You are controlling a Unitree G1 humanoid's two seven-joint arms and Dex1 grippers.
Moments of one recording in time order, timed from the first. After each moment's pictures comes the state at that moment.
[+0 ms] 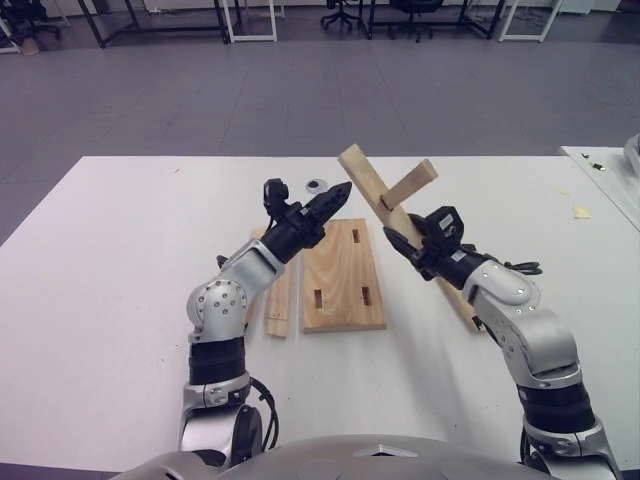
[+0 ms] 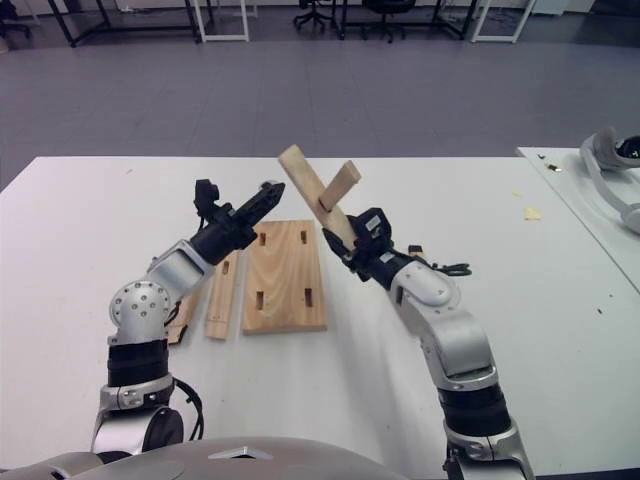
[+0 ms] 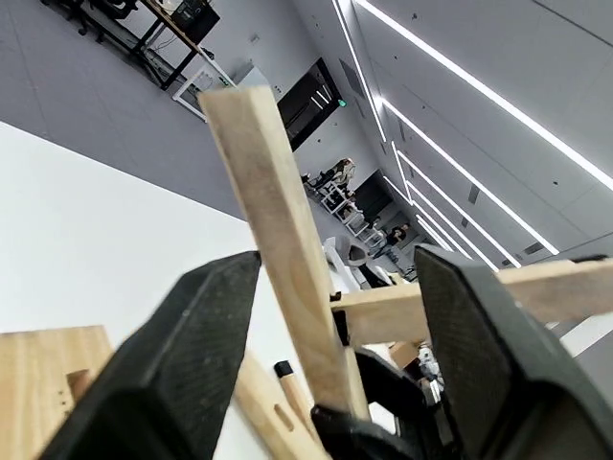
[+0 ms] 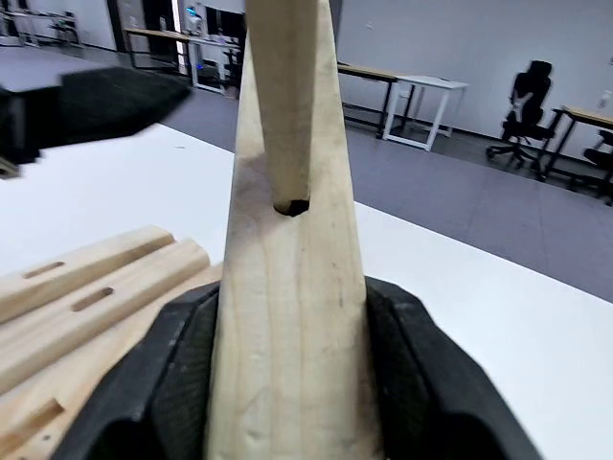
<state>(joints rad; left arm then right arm) -0.36 -0.06 0.23 -0.17 -1.00 0.86 -0.26 -0.15 -0.35 0.10 -0.47 0.26 0.60 0.43</state>
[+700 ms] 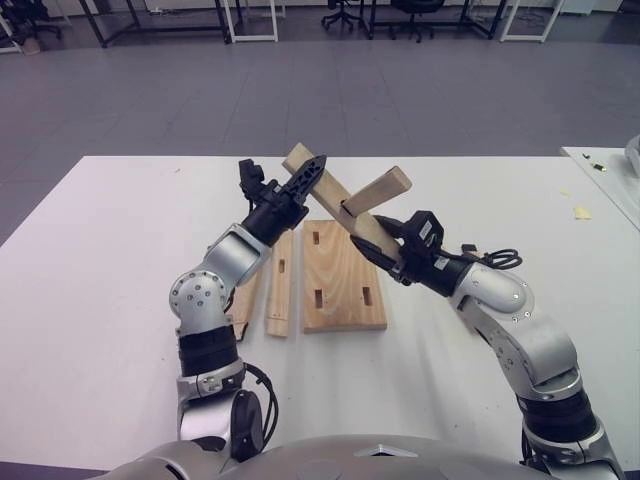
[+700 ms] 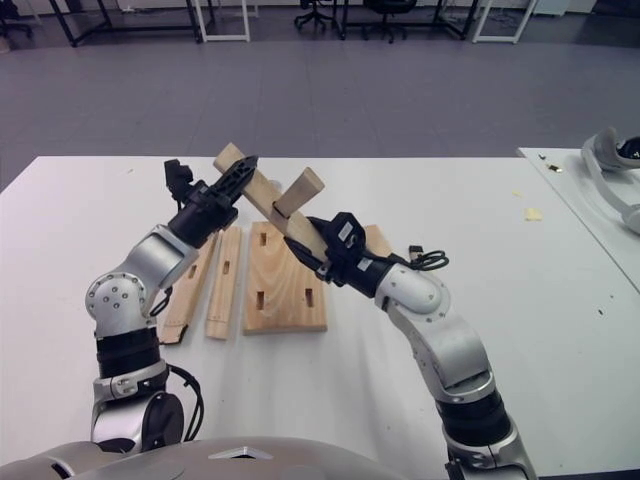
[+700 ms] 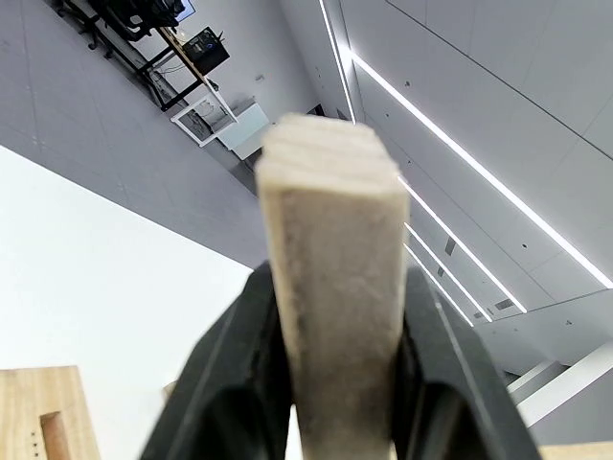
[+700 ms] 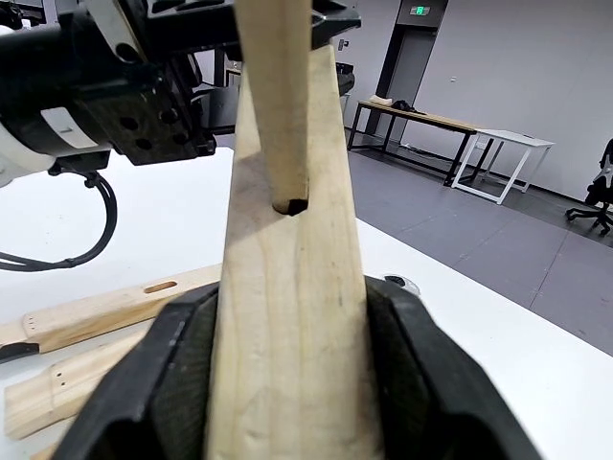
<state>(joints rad) -0.40 -0.03 0.32 -0.17 -1.22 0.86 -0.10 -0.14 -0.39 0.16 -0.56 0.29 0.57 0.52</state>
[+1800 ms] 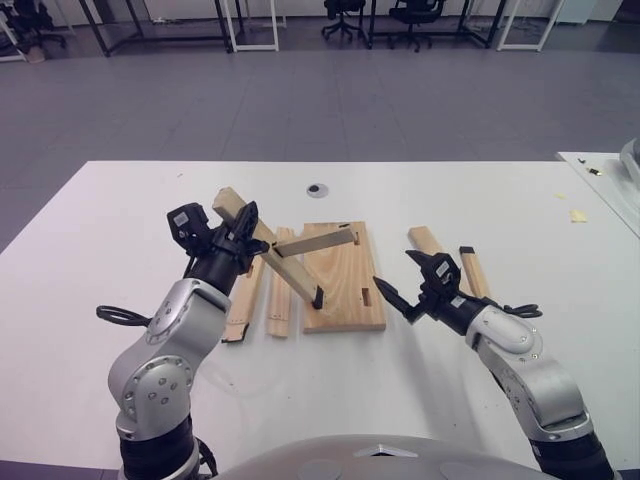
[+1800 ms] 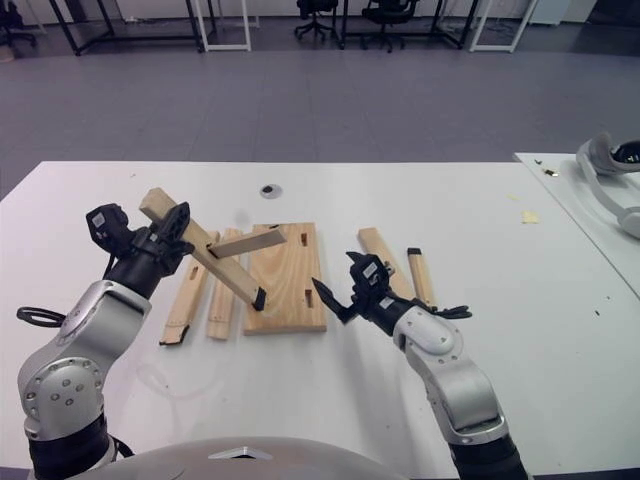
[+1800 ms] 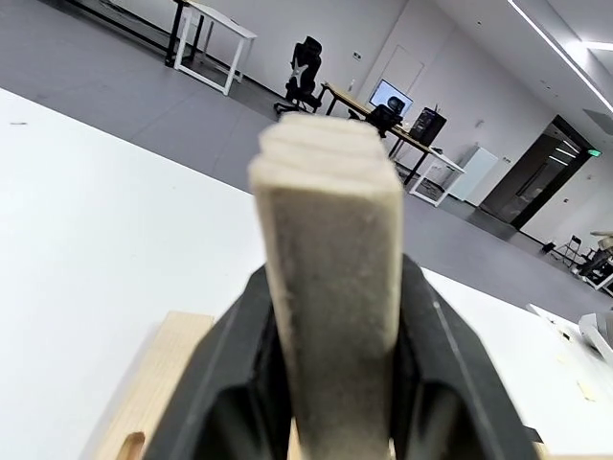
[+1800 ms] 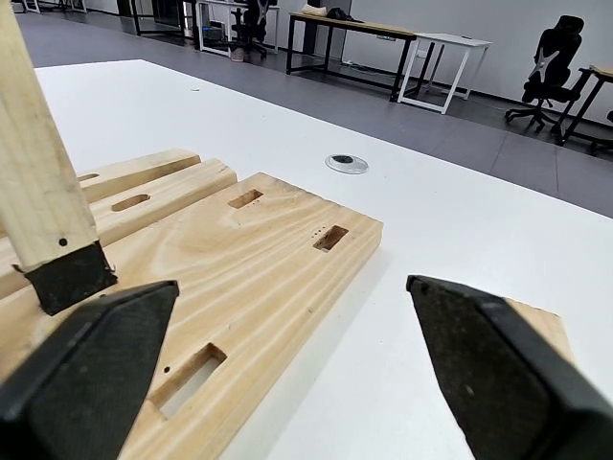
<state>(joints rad) 0.01 0.13 0.16 -0.76 -0.91 0.74 0.38 0.12 -0.40 0.12 -0.50 0.23 0.50 0.43</state>
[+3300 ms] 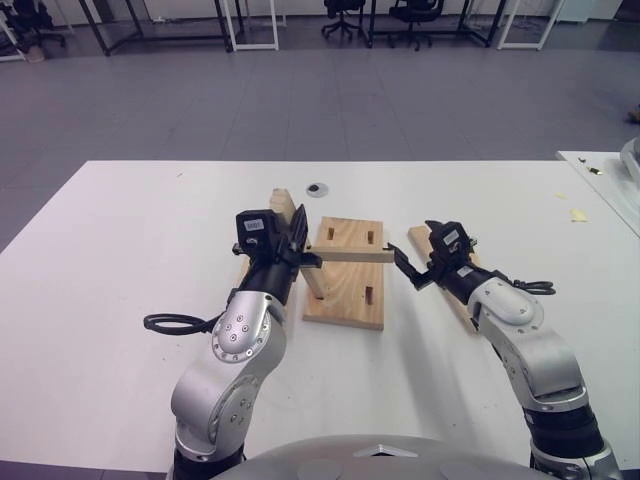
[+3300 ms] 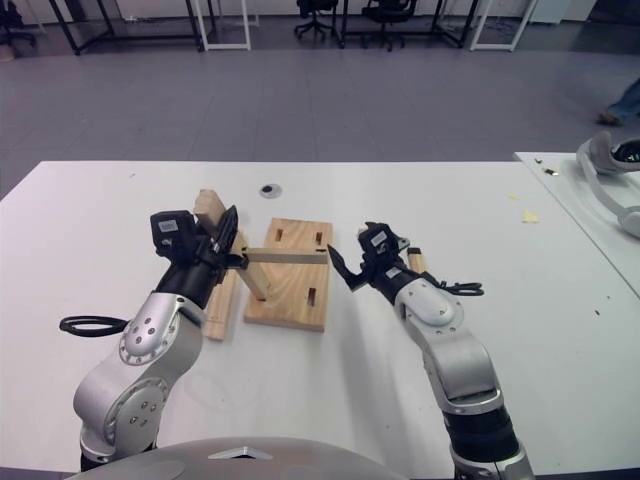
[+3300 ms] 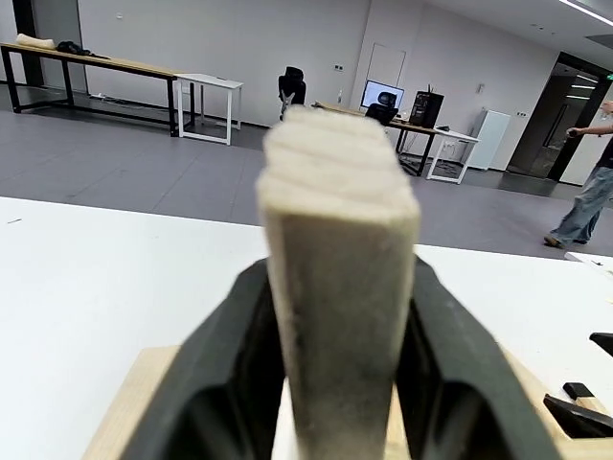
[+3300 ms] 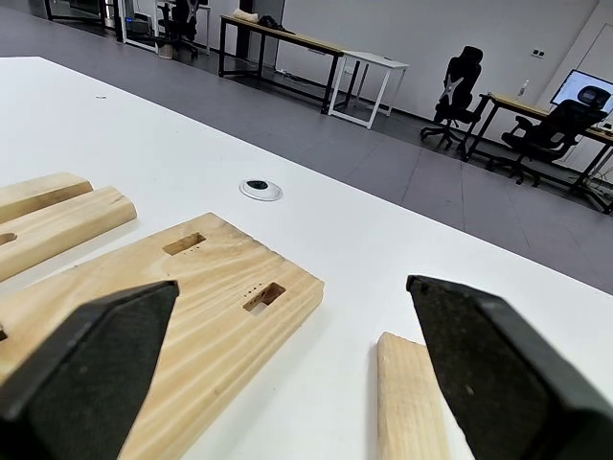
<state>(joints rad) 0.02 0.00 -0.25 -0.86 -0.32 0.76 0.32 -0.03 -0.38 0.08 -0.48 0.15 0.58 0.32</state>
